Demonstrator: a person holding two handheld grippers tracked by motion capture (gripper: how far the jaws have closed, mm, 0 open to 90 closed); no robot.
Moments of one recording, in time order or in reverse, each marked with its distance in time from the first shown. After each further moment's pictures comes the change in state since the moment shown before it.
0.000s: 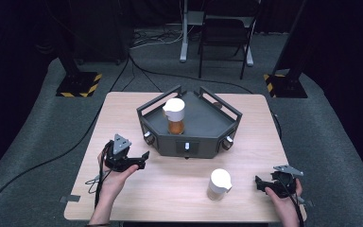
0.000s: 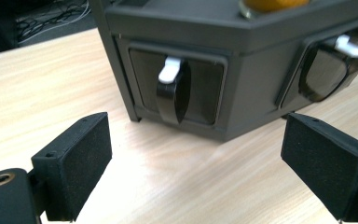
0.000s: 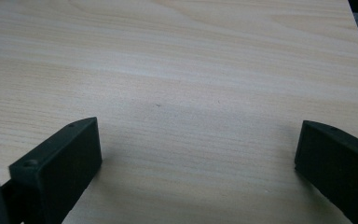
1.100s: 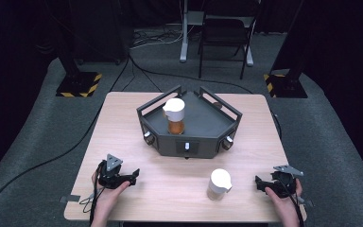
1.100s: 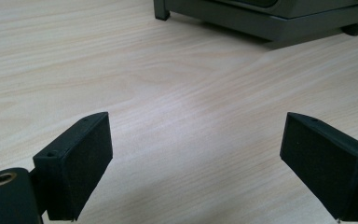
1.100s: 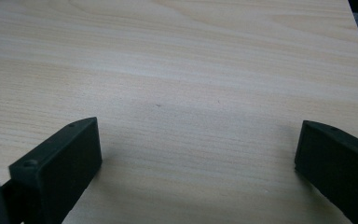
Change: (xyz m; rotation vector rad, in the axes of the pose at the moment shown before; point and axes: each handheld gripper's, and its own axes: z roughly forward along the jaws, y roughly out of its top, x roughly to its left) left arm 0.016 -0.064 0.012 0.118 0.045 -0.096; right arm 0.000 0.000 0.000 0.000 0.000 0.000
